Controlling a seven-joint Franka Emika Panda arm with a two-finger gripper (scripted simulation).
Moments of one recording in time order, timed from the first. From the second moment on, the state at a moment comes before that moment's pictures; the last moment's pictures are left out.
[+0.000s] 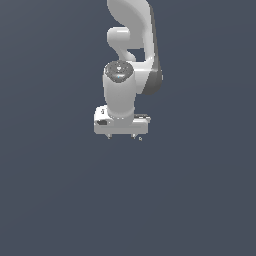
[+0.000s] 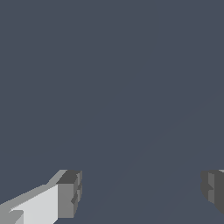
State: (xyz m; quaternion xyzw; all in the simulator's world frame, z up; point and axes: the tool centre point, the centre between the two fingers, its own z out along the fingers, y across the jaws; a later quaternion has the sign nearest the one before) arm -0.004 -0.026 0.165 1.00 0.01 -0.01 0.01
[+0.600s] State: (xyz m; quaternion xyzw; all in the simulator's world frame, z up) arm -0.007 -0.022 0.159 1.00 0.04 -0.01 0.01
